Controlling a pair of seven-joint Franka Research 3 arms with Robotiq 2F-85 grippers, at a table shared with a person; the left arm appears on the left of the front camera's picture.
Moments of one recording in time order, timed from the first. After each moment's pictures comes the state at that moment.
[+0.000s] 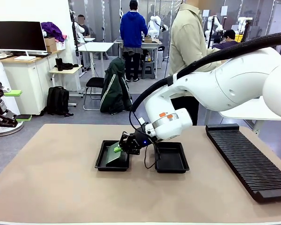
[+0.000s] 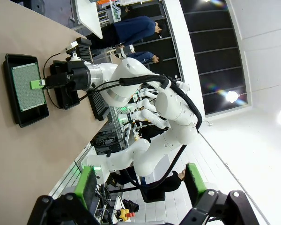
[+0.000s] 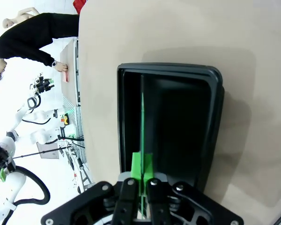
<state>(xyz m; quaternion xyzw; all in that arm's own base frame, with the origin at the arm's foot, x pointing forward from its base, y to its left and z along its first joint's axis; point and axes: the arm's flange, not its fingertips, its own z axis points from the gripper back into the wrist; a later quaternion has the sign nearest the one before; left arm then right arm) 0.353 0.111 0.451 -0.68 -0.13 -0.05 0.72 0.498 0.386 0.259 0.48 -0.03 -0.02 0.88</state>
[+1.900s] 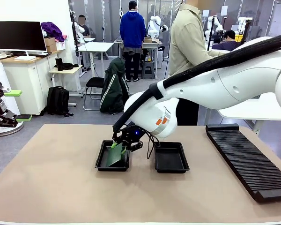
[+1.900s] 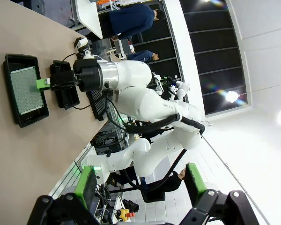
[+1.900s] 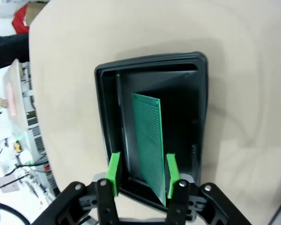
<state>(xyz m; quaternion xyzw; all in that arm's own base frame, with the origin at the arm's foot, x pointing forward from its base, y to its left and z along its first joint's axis) 0.353 0.111 0.451 -0.68 -0.13 -0.05 0.72 0.484 0.420 0.320 0.30 -0.04 -0.07 0.95</state>
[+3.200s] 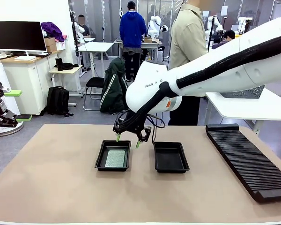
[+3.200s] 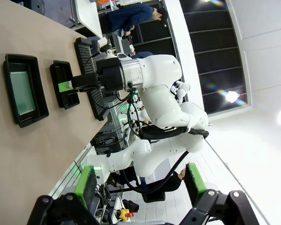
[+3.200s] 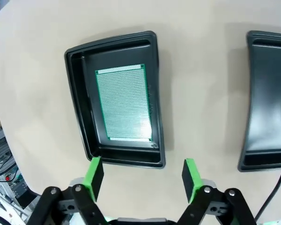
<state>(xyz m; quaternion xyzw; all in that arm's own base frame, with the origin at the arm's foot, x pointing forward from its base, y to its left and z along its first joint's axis) 0.353 0.111 0.451 -0.68 -0.13 -0.05 0.72 0.466 0.427 0.393 0.13 -0.01 -0.07 0.99</state>
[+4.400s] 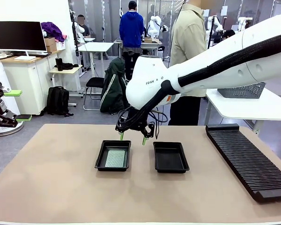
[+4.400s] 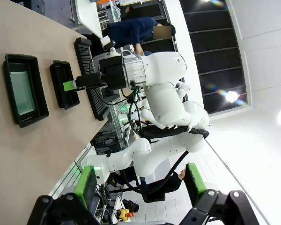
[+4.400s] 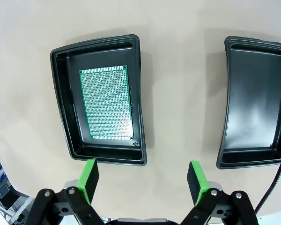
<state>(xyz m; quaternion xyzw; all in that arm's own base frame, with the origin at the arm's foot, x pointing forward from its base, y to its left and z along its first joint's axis) 0.353 0.111 0.451 -0.68 -0.13 -0.05 0.72 0.469 0.425 0.402 0.09 -0.01 -0.05 1.00</state>
